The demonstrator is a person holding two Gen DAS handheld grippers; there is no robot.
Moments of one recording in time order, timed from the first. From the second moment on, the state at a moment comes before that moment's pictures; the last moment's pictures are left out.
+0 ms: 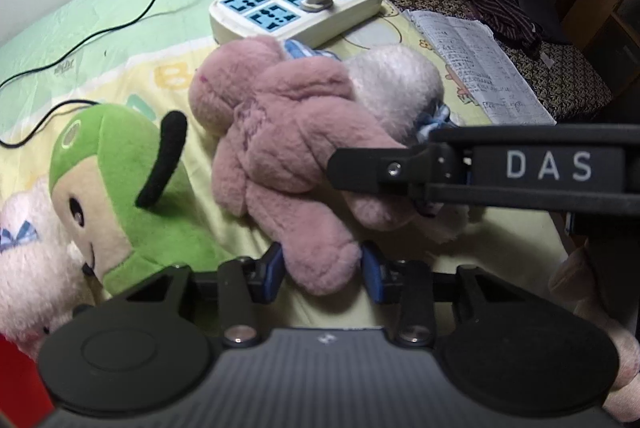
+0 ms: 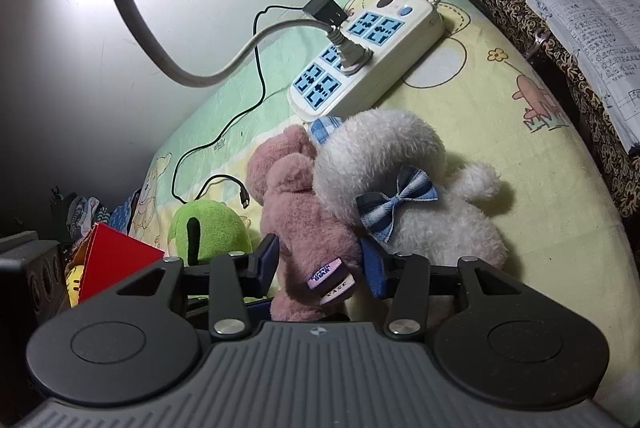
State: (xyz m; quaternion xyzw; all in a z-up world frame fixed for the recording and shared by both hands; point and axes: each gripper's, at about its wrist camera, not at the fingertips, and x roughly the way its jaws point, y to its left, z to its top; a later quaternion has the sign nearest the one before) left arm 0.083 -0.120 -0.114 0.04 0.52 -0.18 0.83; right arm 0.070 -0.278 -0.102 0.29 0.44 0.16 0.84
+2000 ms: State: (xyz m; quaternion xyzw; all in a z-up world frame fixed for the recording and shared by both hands) left arm -0.009 -0.064 -0.117 -0.05 0.58 -0.30 0.76; right arm -0.031 -0.298 -0.112 0.30 0.51 0.15 0.79
